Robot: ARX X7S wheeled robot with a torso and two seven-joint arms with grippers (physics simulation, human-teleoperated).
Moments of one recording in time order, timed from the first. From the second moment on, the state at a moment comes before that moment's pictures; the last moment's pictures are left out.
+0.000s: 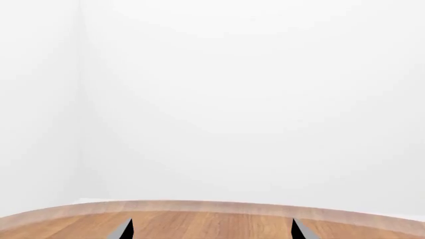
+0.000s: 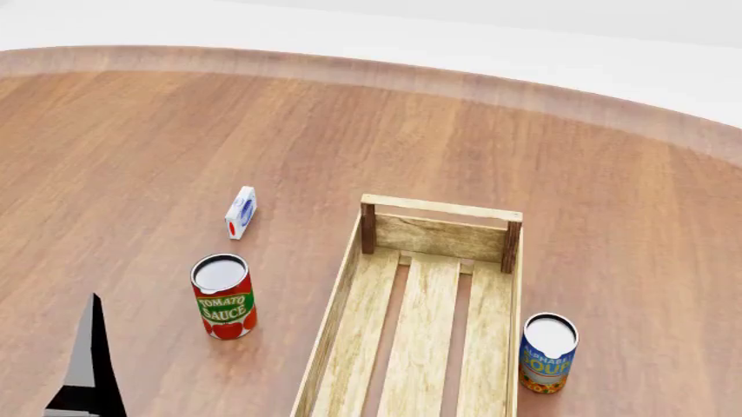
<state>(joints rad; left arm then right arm) 0.00 -0.44 0.26 0.83 -0.31 -0.34 -0.49 0.37 0.97 -0.66 -0.45 0.35 0.84 -0.65</state>
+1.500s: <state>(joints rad) 0.01 -0.45 0.28 0.82 -0.32 -0.33 -0.51 0.28 0.88 -0.70 -0.25 0.30 0.67 -0.58</state>
